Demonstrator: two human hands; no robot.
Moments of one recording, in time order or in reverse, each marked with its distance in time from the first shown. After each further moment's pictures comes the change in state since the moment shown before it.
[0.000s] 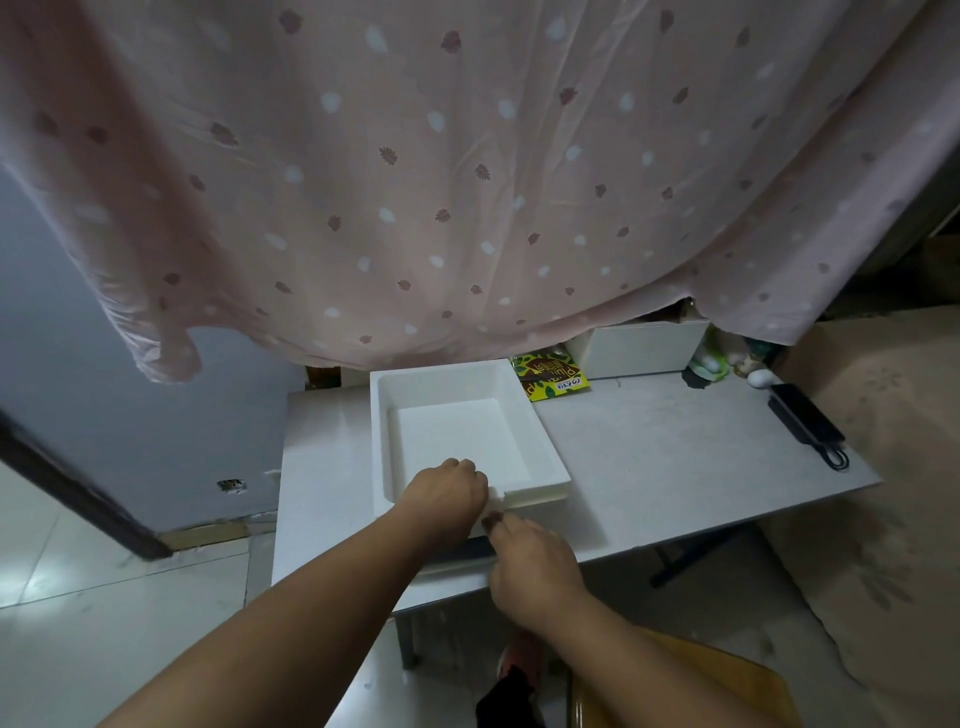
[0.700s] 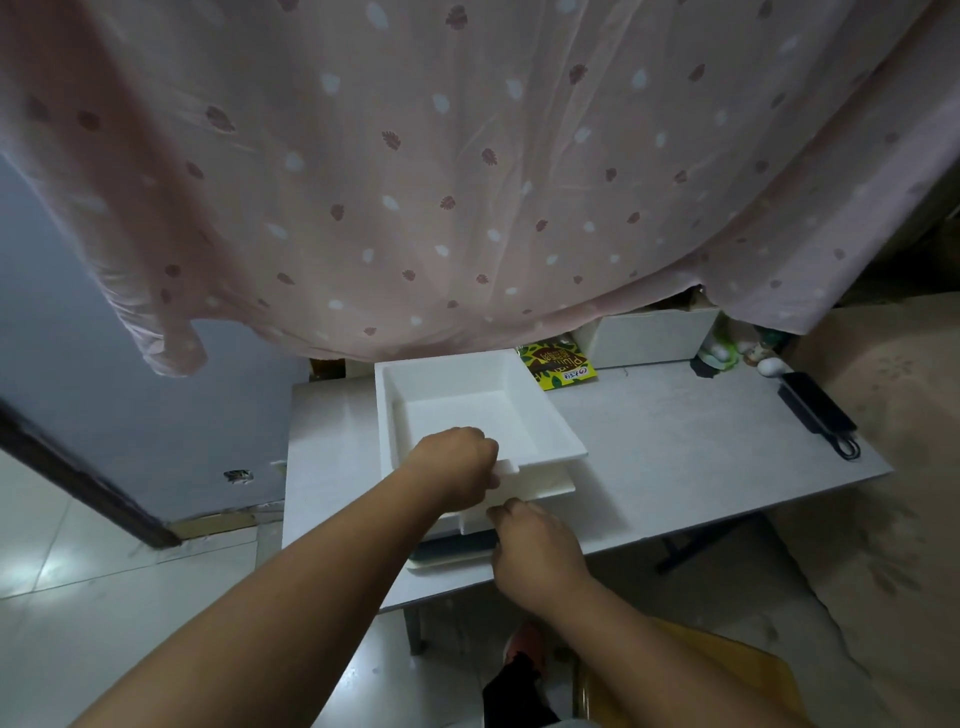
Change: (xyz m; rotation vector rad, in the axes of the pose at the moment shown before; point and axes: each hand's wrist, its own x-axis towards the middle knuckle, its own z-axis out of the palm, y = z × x) left_hand 0.013 -0.013 -0.041 -0.167 -0.020 -0.051; right_hand 0.010 -0.009 -0.006 -0.016 0.020 0.023
